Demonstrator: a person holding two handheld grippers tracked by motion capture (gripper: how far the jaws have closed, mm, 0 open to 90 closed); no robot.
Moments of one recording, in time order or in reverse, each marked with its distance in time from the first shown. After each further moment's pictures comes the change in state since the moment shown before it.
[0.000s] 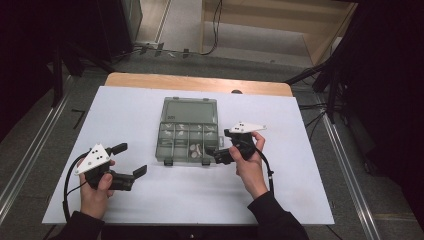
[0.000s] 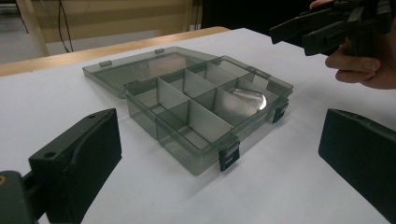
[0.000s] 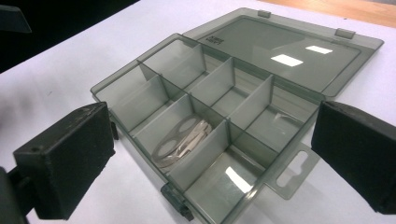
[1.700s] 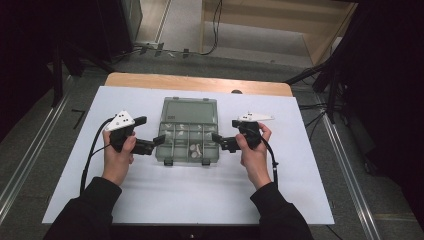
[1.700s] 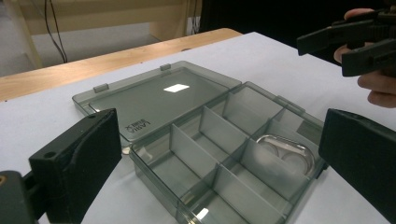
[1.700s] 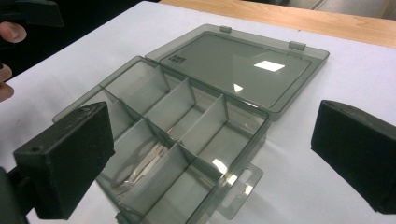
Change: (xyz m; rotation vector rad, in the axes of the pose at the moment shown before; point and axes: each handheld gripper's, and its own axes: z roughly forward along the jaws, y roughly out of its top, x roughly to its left) left arm 0.037 0.045 0.077 0.047 -0.028 -0.034; right arm -0.030 0.014 -0.002 -0.029 -0.059 0.066
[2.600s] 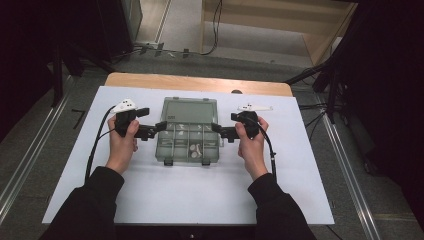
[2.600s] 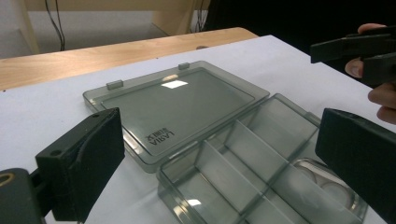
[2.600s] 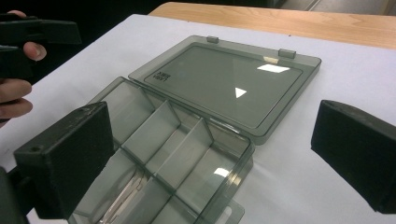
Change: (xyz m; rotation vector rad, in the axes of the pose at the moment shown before) left arm 0.037 0.009 0.031 0.031 0.003 -0.102; right arm -0.023 0.014 0.022 -0.012 0.019 0.073
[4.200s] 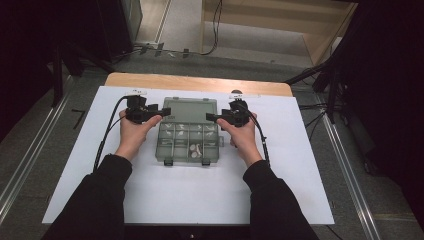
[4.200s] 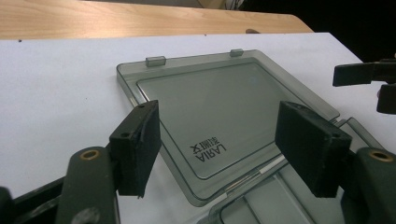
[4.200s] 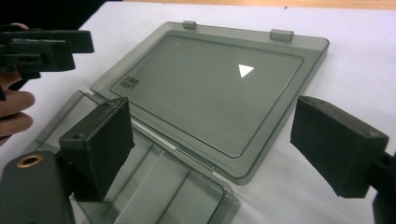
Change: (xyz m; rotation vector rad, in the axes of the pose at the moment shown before) left arm 0.033 0.009 0.052 0.118 0.104 -0.207; right arm -0.032 0.017 0.055 0.119 0.009 0.126
